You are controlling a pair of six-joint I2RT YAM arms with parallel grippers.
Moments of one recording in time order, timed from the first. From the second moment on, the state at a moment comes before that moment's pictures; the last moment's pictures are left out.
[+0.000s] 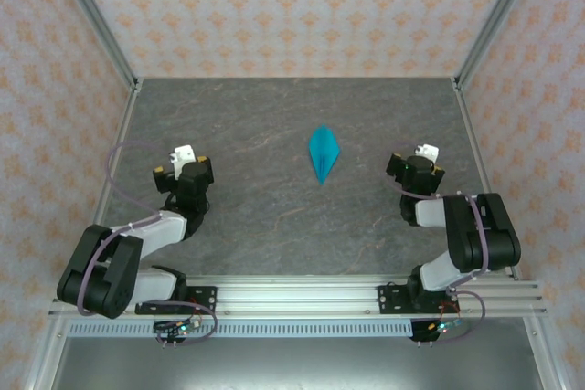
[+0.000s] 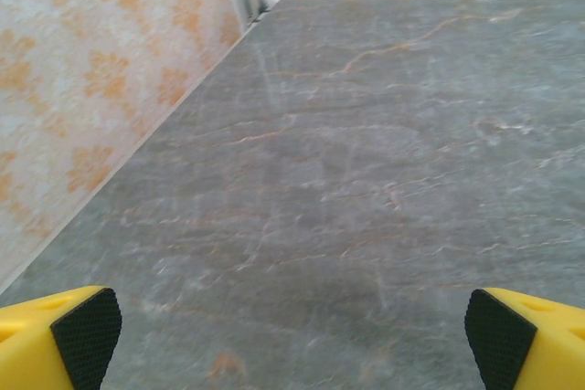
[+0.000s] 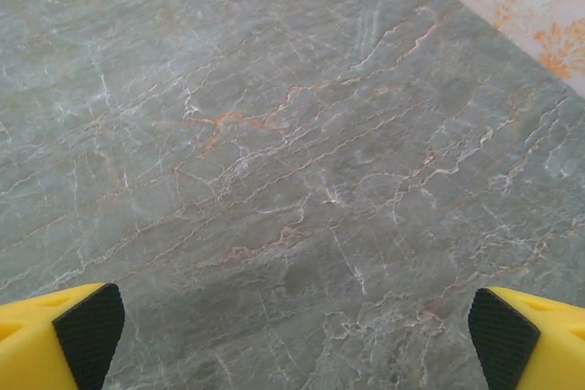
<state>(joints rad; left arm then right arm) -0.21 1.29 0.35 0.49 -0.71 -0.13 0.04 1.53 0.38 0.66 0.33 0.21</state>
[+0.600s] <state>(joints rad) -0.06 1.51 0.39 0.70 -0.39 -0.07 0.04 1.53 0.39 0.67 0.30 0.20</state>
